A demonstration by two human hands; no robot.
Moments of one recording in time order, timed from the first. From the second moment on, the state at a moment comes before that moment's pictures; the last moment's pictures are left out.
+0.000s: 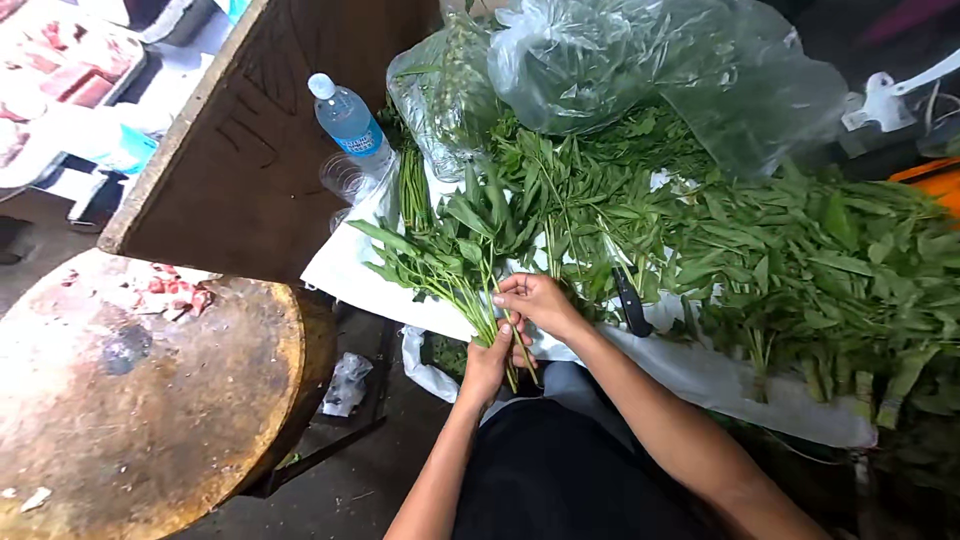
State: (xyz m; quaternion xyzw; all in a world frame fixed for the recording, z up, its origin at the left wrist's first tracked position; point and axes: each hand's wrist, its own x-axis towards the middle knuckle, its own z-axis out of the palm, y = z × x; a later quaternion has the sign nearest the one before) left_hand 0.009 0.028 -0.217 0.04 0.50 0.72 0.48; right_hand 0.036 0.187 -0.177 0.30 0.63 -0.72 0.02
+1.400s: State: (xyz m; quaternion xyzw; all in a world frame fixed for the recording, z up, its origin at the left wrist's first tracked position) left_hand -0.032 -0.033 -0.189 0.06 0.40 0.82 0.41; right_hand 0.095 0.372 -0.233 0.51 0.84 -0.19 0.00
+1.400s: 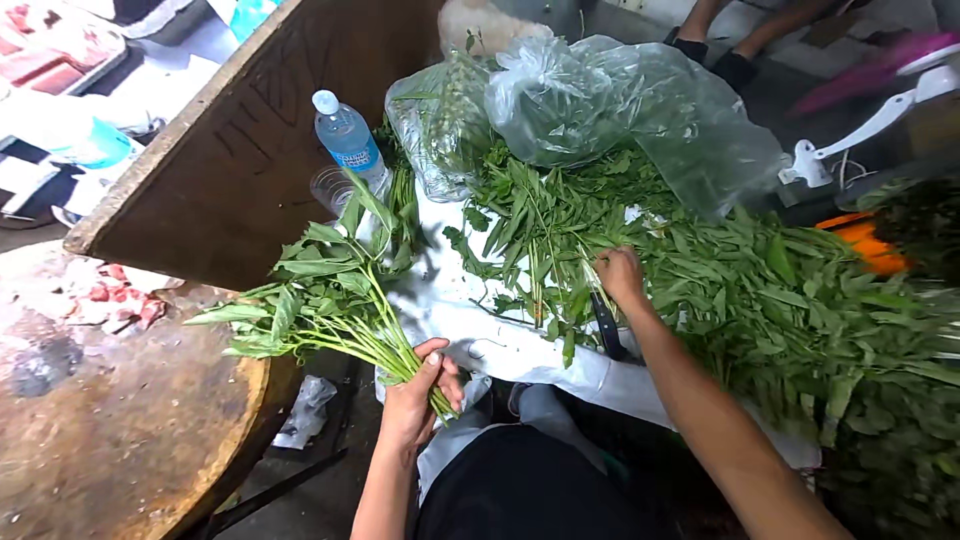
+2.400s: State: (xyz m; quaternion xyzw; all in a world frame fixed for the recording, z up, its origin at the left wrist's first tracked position) left_hand -0.031 -0.030 -0.193 0.02 0.37 0.82 0.42; right_hand 0.093 0.280 -0.222 0.42 0.81 -0.40 -0.07
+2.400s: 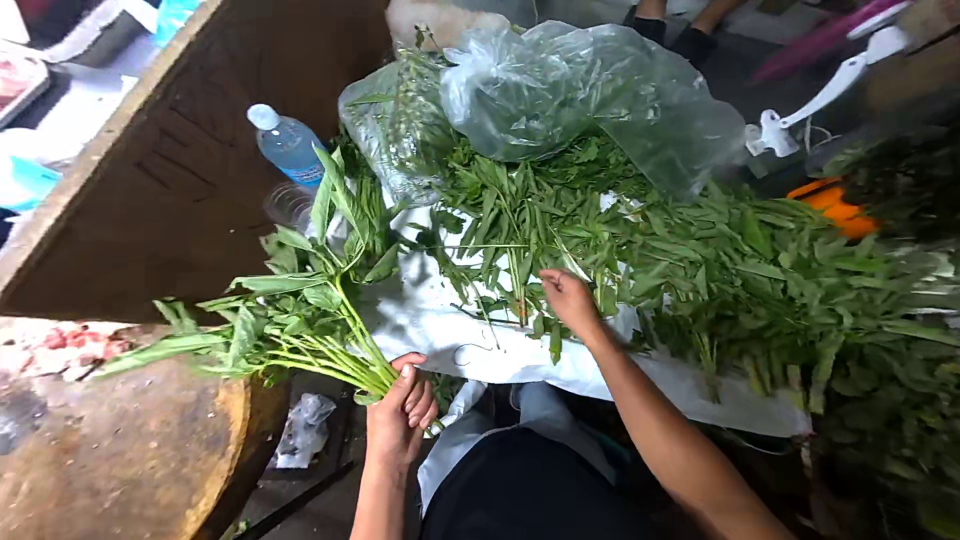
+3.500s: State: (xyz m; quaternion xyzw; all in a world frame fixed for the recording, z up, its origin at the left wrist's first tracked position) left_hand -0.040 -0.025 -0.188 -0.01 0.38 0.85 0.37; right_hand 0.035 0.218 -0.247 0.34 0.84 -0.40 0.17
